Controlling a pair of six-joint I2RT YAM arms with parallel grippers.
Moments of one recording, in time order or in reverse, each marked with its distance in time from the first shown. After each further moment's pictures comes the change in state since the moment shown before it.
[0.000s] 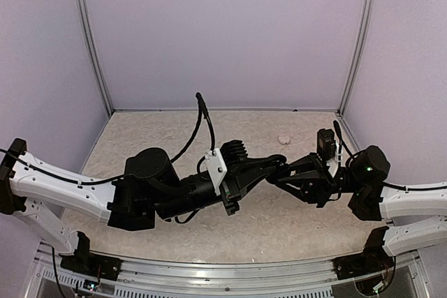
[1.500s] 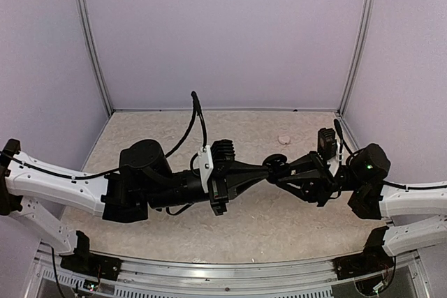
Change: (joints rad) left arm 0.071 -0.057 -0.040 -0.052 0.229 -0.068; right arm 0.000 0.006 0.016 -0.001 -0.035 -0.014
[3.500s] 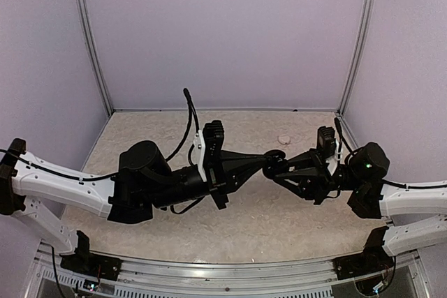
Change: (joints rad) left arm 0.021 0.036 -0.022 0.160 -0.045 -0.228; right arm 0.011 0.002 0.014 -0.029 0.055 -0.061
